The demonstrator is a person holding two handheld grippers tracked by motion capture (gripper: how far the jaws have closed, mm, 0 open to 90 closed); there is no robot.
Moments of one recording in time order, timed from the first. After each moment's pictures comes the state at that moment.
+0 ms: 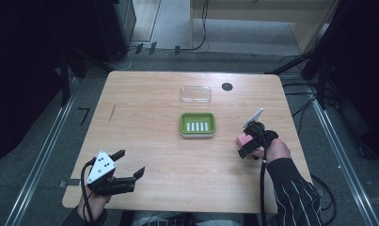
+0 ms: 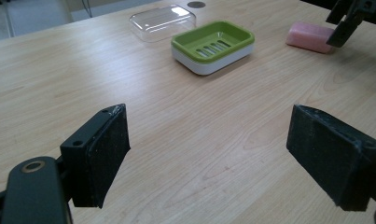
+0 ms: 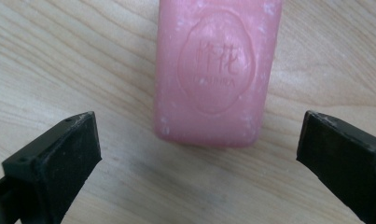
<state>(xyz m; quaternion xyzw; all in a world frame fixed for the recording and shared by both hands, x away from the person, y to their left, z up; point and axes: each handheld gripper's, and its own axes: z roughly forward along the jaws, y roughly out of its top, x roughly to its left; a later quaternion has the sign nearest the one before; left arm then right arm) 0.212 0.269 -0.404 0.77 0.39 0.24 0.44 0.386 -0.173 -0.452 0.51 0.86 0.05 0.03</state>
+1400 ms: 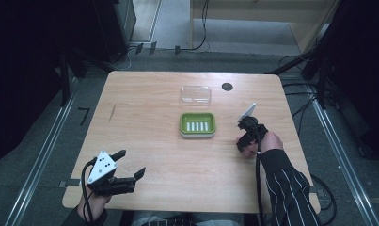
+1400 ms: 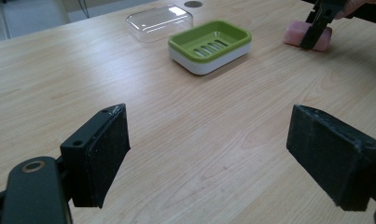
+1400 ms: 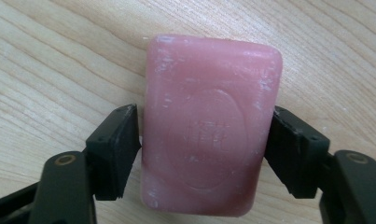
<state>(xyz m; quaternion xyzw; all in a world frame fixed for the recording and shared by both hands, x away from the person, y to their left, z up) 0.212 0.268 -0.404 0.77 0.38 0.24 0.44 0.414 -0.161 -0.464 0.51 0.86 0.04 0.02</state>
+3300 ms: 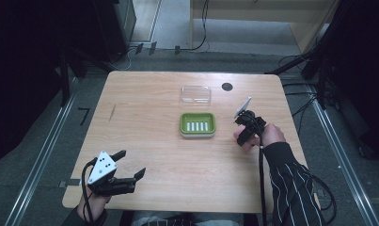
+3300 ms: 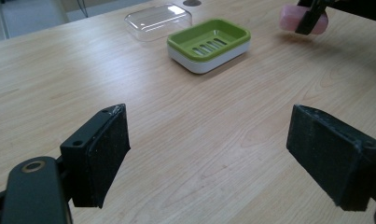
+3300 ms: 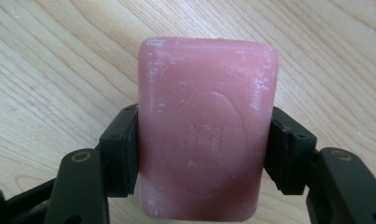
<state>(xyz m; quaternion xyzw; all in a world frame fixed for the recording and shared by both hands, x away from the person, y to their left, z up) 0.211 0.268 -0.404 0.78 0.38 0.24 0.44 0.424 -0.153 -0.441 0.43 0.90 0.05 0.04</state>
